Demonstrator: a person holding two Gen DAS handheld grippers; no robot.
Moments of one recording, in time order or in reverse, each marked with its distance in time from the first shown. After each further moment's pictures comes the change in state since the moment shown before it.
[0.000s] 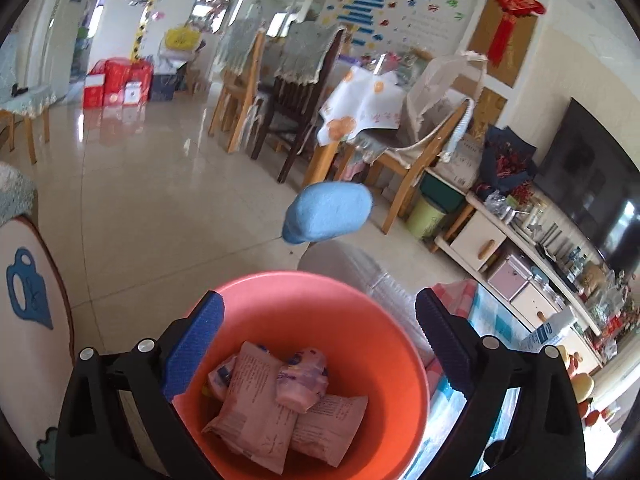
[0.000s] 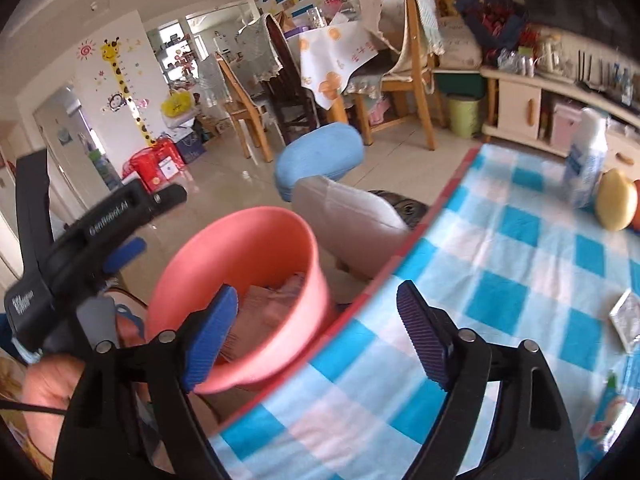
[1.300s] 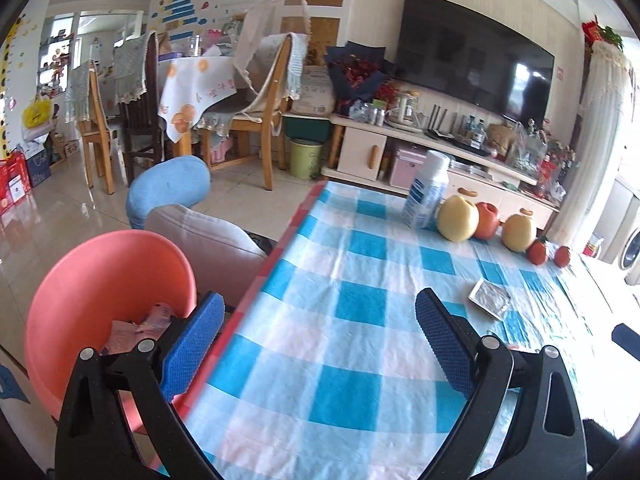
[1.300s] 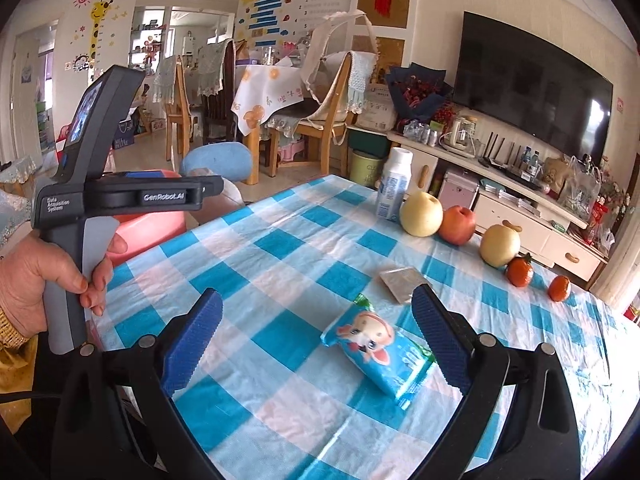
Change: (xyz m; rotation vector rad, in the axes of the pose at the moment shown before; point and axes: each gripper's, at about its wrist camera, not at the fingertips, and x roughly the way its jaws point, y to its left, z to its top) left arm -0.045 -0.167 -0.115 0.474 0.124 -0.302; right arm -0.174 -0.092 -0.109 -0.215 -0.156 -0.386
